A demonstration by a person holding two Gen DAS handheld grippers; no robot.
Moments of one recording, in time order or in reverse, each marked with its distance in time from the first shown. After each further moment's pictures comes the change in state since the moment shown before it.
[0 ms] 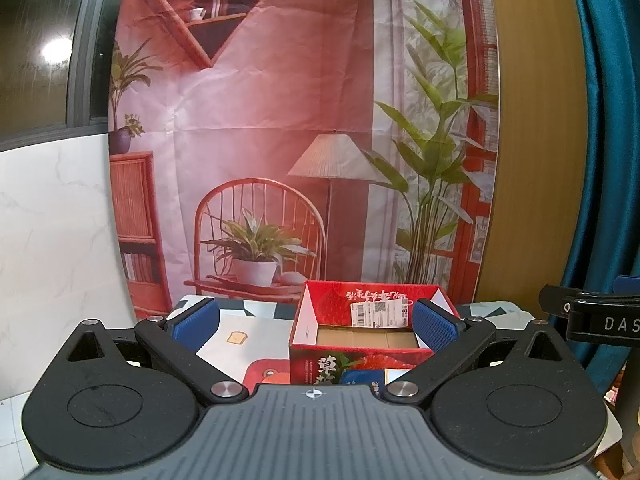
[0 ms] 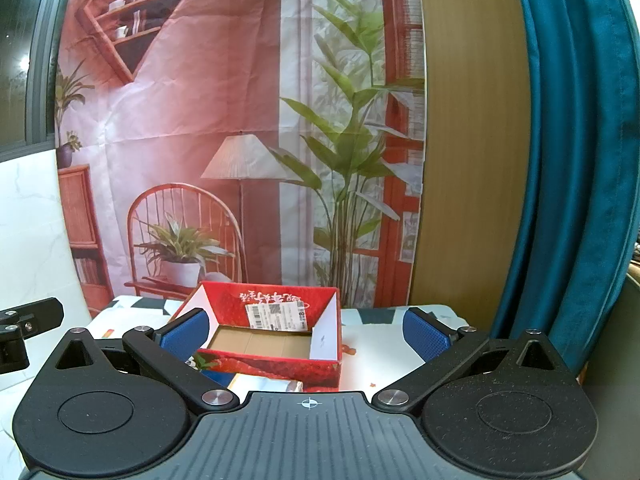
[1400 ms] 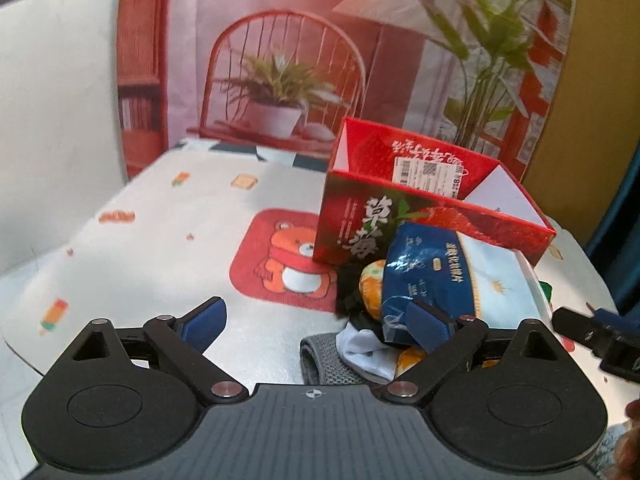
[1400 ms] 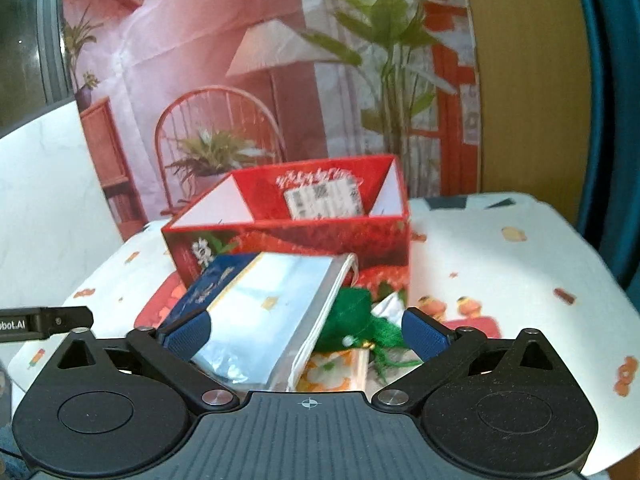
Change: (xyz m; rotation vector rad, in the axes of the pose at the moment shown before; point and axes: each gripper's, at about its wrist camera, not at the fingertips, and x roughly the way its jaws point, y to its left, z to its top) left arm 0.131 0.056 -0.130 -0.172 0.347 -0.003; right arm 0.129 -0.001 -0.148 0.087 0.225 0.222
